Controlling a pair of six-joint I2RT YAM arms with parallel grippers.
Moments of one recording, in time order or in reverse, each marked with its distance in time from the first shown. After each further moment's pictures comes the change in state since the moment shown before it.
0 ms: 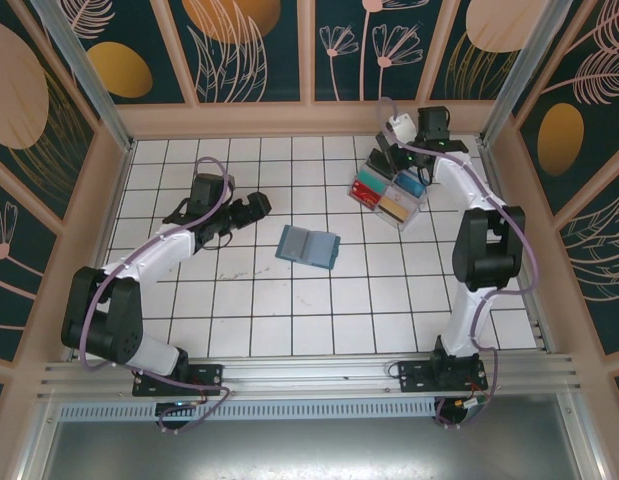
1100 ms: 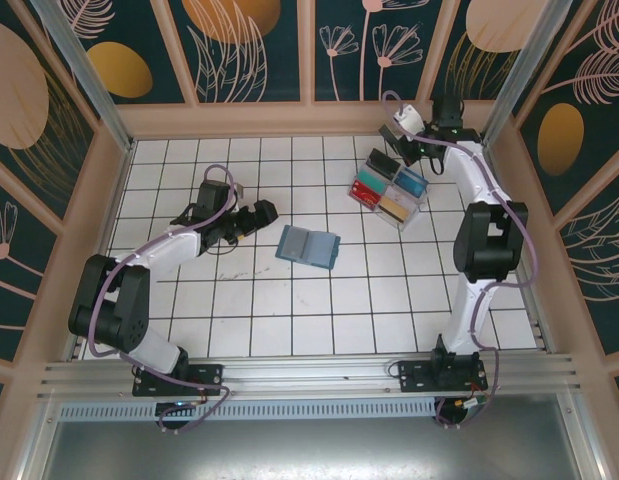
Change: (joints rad) left arm 0.000 0.064 -0.043 0.074 0.131 -0.032; right arm -0.063 0.047 0.137 -0.077 -0.122 -0.216
